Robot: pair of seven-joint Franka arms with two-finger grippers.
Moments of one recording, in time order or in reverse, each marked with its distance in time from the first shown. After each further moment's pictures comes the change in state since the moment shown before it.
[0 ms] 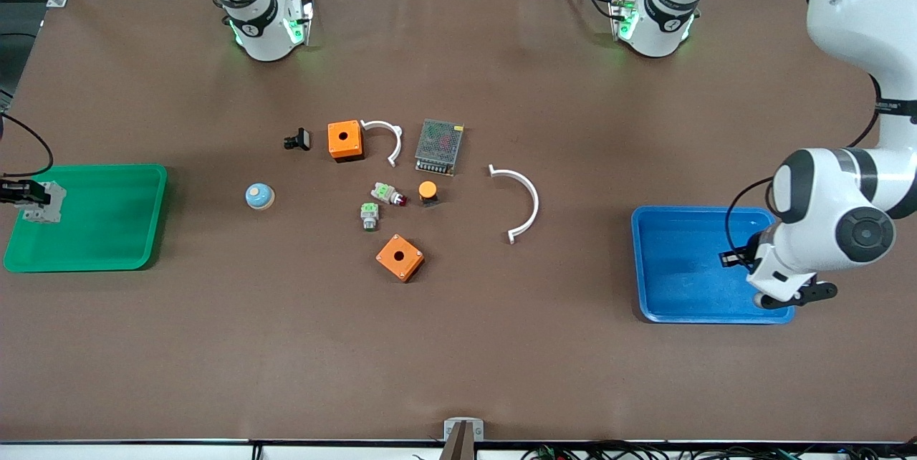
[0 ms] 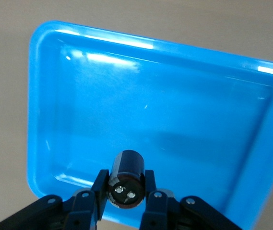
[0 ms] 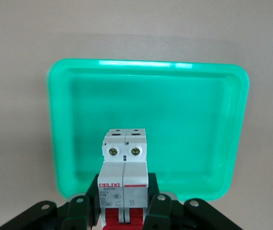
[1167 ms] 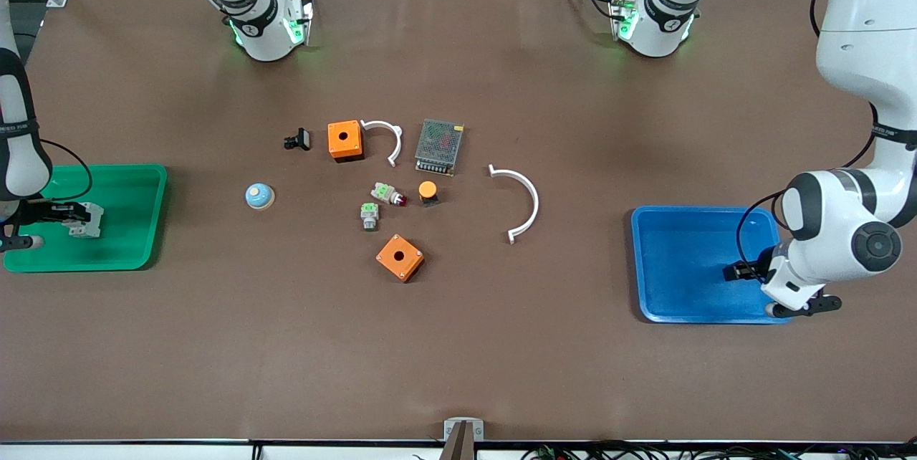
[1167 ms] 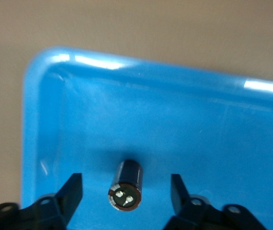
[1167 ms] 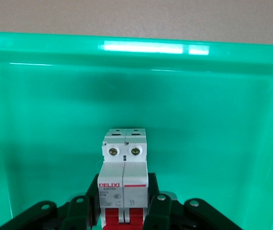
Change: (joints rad) left arm 0.075 0.082 -0.015 0.026 -0.029 0.164 0.086; right arm -0.065 0.207 0.006 0.003 0.064 0.171 -0.073
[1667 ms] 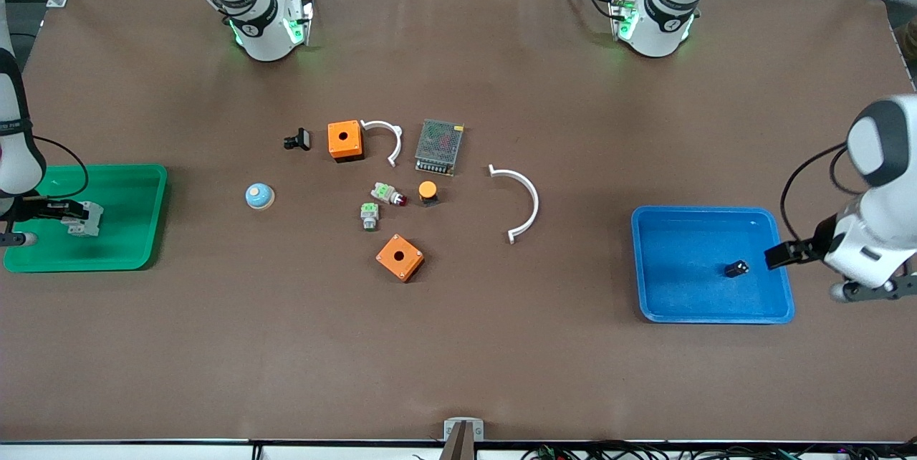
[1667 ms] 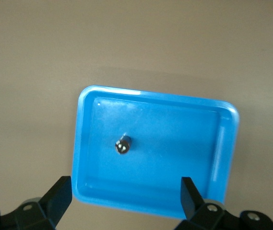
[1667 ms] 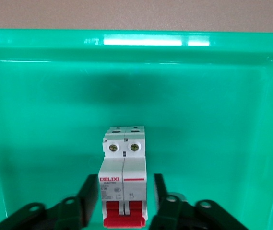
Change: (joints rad) left arm -0.014 -0.313 -0.069 0.060 0.000 -0.287 0.000; right arm -0.016 0.001 0.002 0.002 0.008 0.002 0.000
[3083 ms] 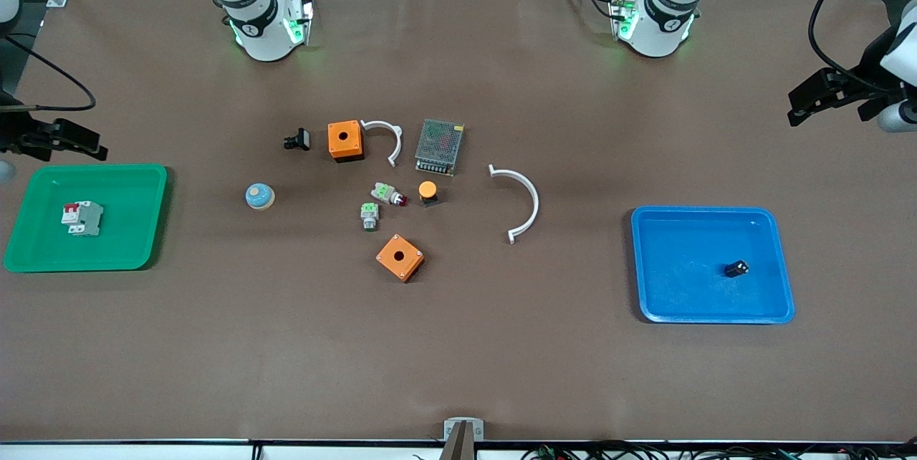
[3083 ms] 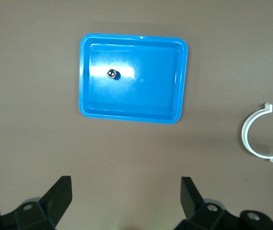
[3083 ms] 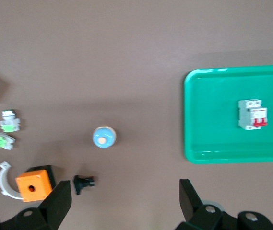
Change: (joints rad) left arm -0.209 -0.367 0.135 0.008 -0.080 -0.443 0.006; right arm 0.428 -0.611 0.044 -0.012 0.065 -0.559 0.519
